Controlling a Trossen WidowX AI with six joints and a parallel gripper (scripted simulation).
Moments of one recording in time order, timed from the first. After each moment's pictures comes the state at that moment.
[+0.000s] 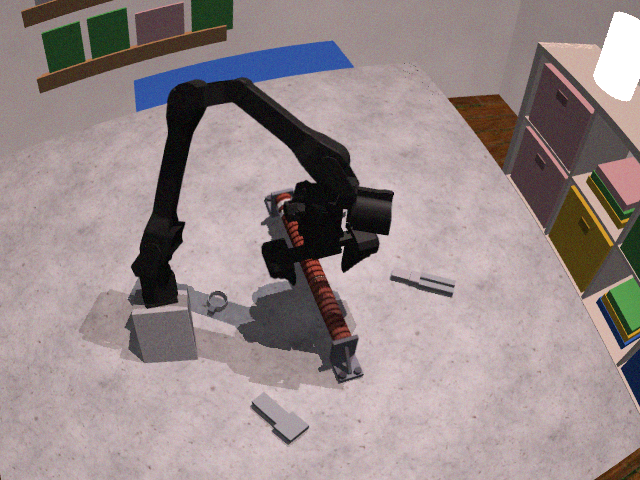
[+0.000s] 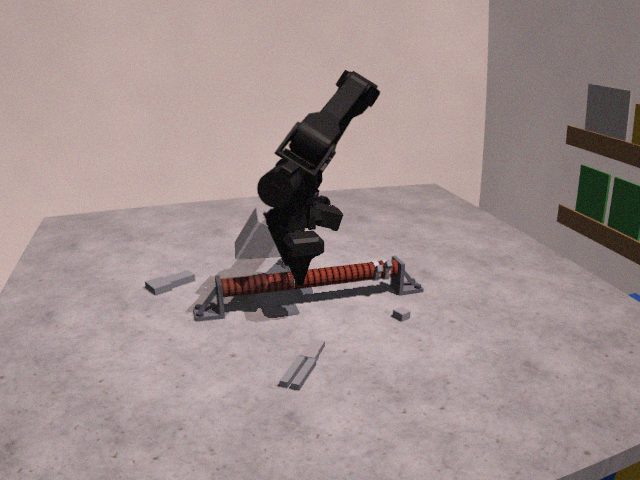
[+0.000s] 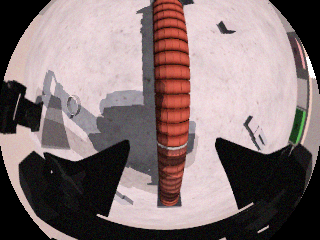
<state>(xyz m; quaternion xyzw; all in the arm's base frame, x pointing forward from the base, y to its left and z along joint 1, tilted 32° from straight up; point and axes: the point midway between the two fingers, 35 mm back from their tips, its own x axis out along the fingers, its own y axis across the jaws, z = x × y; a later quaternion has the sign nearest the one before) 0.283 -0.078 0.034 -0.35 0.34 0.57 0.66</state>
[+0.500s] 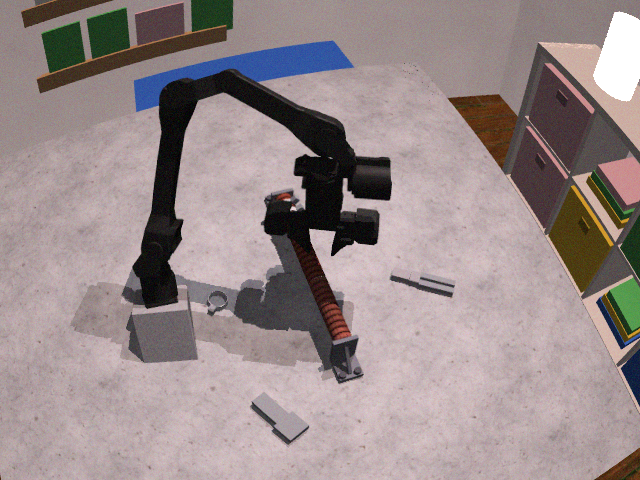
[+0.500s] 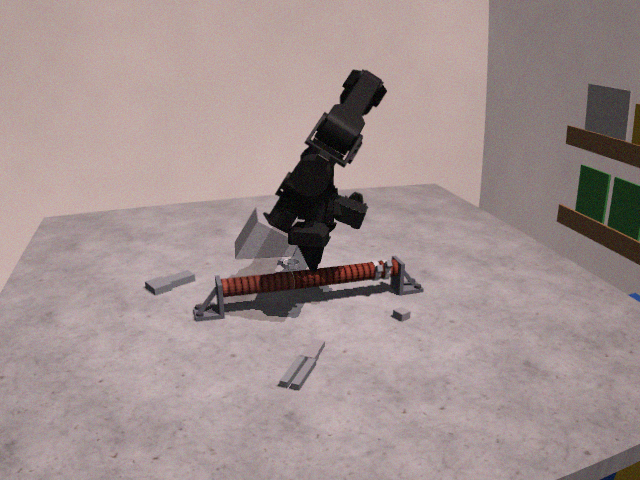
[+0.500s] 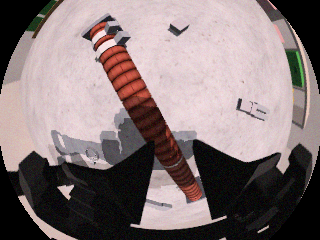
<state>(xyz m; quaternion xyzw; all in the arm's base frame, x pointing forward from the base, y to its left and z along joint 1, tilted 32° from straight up) 0.298 -0.057 0.069 -0.20 0.46 0.47 0.72</state>
